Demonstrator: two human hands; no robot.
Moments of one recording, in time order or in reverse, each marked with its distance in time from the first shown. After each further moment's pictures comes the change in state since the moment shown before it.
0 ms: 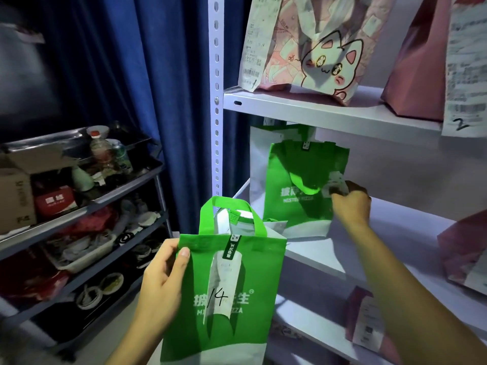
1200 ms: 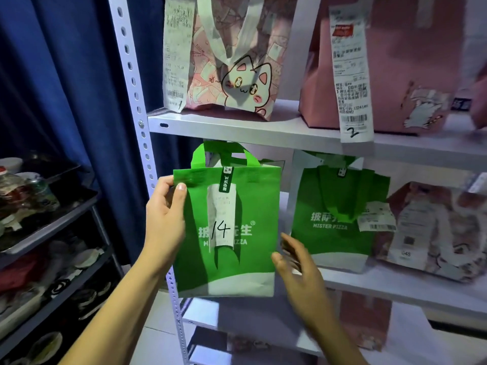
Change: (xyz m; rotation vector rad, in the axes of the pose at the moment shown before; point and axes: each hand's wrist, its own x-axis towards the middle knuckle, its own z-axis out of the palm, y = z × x) left_hand 0.119 0.059 0.112 -0.187 -0.076 0.245; right_hand -0.156 0.041 -0.052 0.312 -0.219 -0.063
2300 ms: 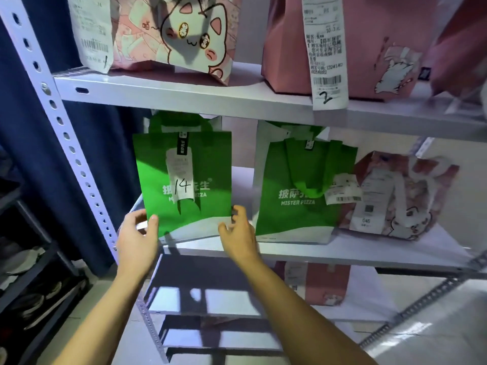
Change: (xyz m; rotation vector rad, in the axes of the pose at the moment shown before) left_hand -0.015 -0.138 0.012 0.404 0.004 -0.323; right_hand 0.096 0.043 0.076 -0.303 0.053 0.278
